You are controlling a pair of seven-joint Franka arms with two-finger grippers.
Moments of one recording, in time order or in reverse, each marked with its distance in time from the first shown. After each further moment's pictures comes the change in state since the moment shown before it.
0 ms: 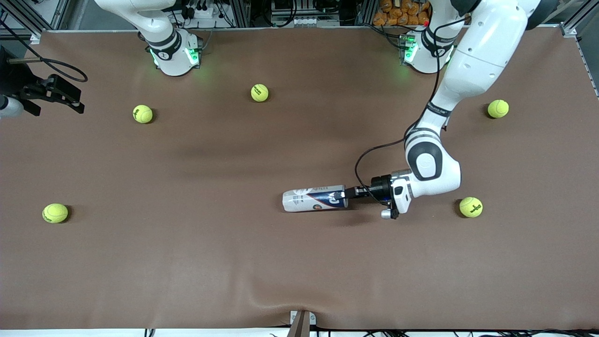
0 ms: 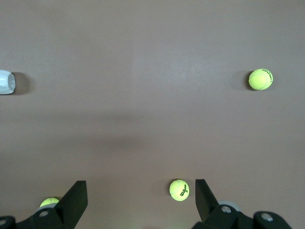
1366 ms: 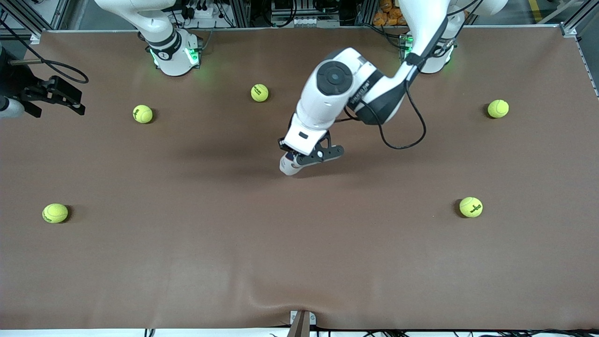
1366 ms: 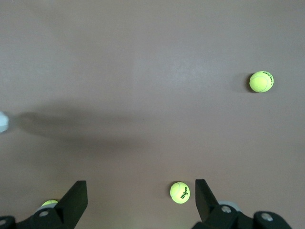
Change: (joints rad) left arm -0.423 -0.154 0.005 0.329 1.407 -0.199 -1.628; right arm 0.000 0.000 0.001 -0.006 0.002 0.015 0.000
